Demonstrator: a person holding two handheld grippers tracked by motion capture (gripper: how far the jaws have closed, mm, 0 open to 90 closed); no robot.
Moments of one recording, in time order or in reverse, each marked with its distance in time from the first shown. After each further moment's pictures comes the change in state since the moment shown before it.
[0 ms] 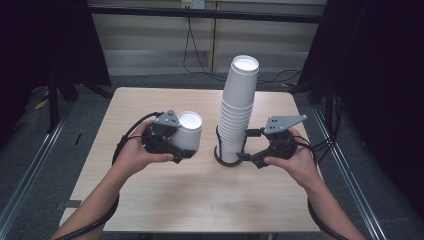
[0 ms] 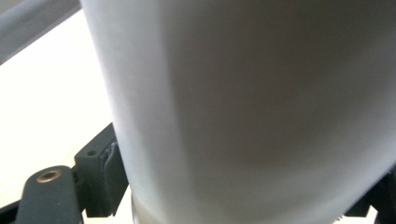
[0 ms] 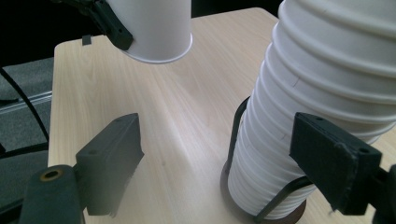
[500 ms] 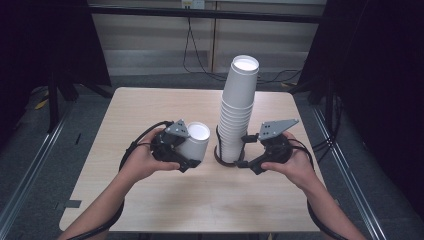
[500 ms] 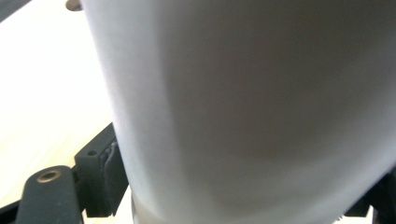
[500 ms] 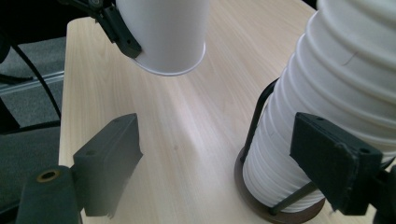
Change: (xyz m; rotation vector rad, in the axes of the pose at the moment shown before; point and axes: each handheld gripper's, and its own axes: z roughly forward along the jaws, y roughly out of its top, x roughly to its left) left arm -0.014 -0.006 0.022 0.063 -0.050 0.026; right arm 0.006 -0.006 0.011 0.065 0.059 -0.037
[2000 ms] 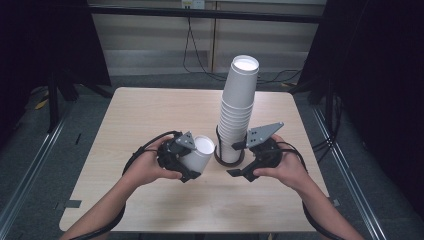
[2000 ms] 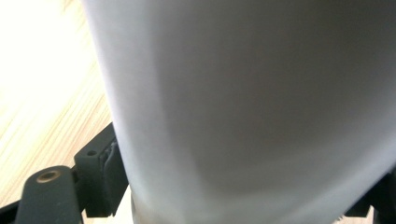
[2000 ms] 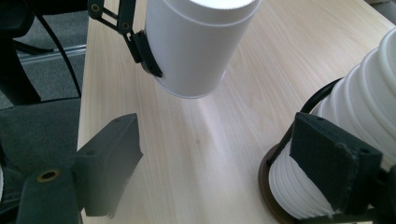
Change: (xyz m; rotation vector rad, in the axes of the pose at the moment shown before) left arm -0.007 -0.009 0.022 0.132 -0.046 0.064; right arm 0.013 0.008 0.019 0.080 0.081 -0.074
